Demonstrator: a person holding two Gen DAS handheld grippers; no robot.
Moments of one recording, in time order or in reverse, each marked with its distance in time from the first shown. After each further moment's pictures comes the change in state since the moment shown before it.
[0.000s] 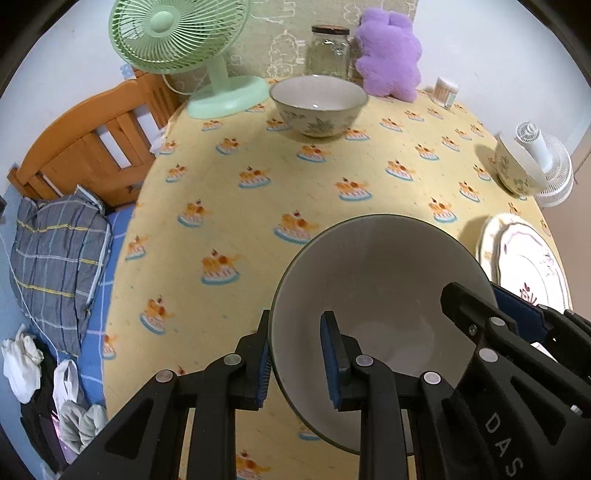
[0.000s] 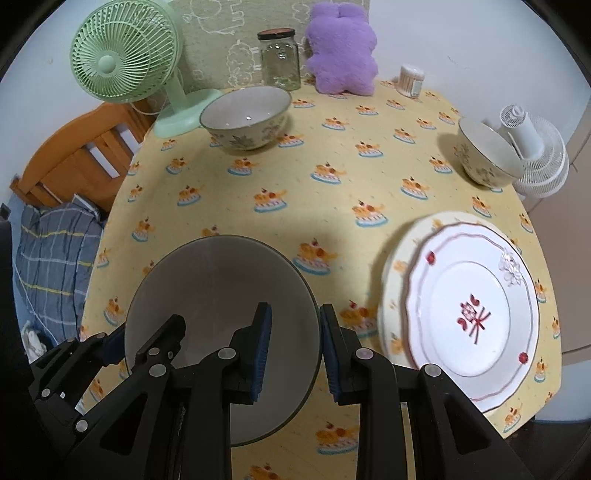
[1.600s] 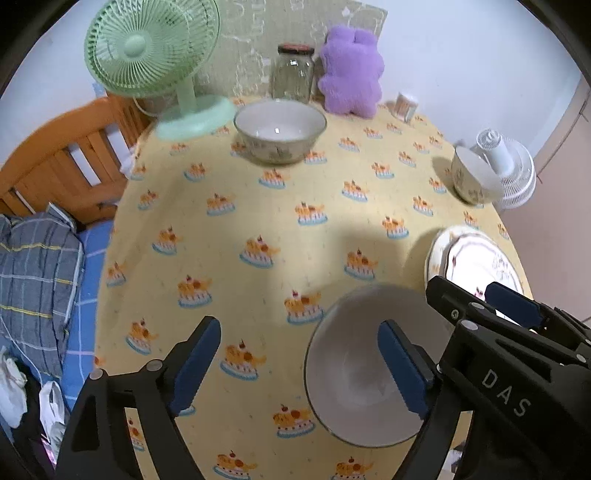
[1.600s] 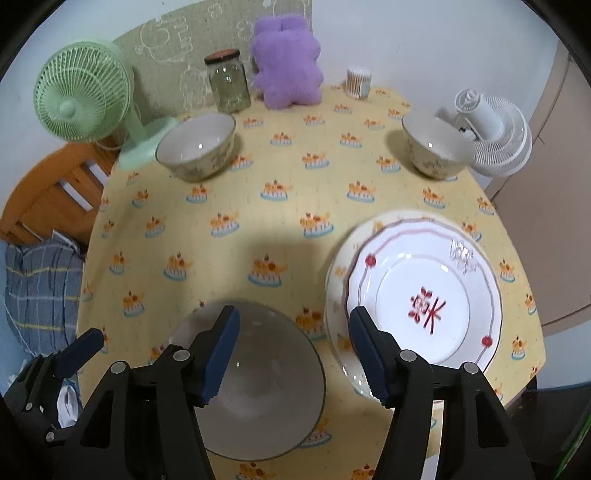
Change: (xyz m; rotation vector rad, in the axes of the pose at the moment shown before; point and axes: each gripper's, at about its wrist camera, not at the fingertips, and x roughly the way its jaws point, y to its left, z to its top) left arm -0.031 0.000 0.020 0.043 -0.036 -0.143; right arm -0.027 -0.026 0.013 0.124 -0.035 -0.080
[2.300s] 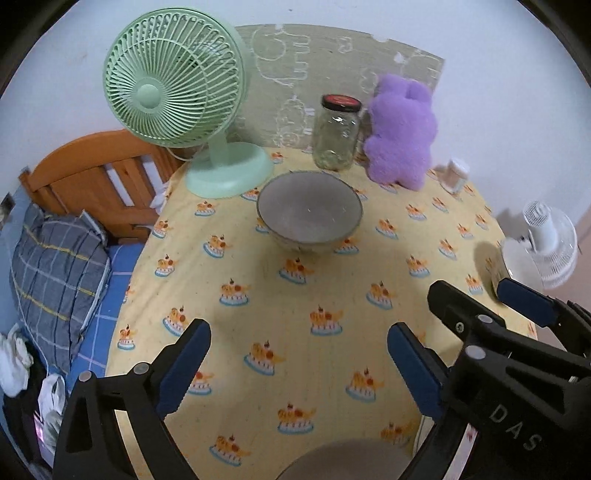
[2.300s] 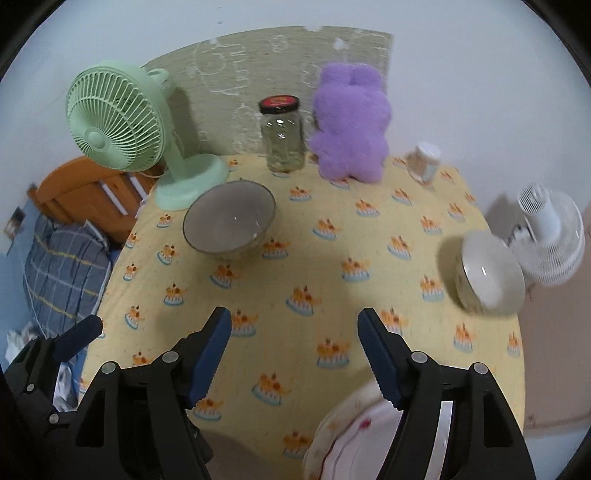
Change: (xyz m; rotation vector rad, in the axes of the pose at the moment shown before) left arm 0.022 -0.016 0.089 -0.170 -0.136 0.170; right arm 0.021 0.003 0.115 -0.259 -0.108 0.159
